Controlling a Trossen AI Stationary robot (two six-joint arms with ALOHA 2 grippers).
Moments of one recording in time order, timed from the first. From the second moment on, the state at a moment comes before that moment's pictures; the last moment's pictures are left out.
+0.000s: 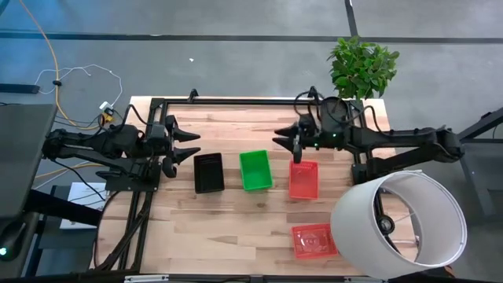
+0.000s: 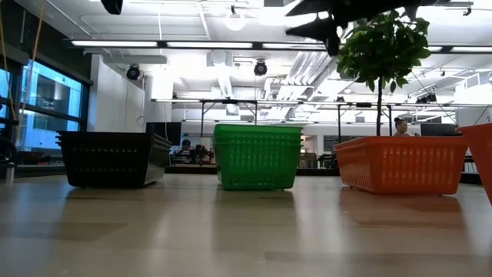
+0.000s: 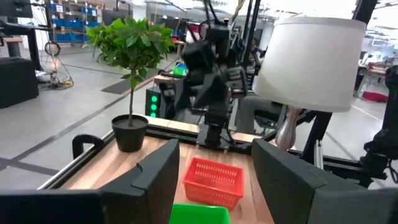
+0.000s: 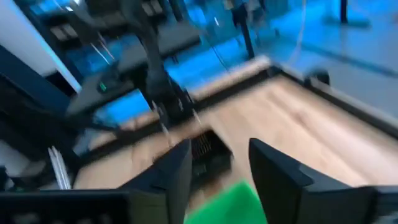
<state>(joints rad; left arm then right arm) -0.02 0.58 0.66 -0.09 -0.27 -0.14 -0.12 1.13 0.80 0.15 0.02 0.35</state>
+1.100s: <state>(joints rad) -0.02 0.52 0.47 0.07 -0.31 -0.13 -0.13 1.17 0.80 0.30 -0.09 0.34</state>
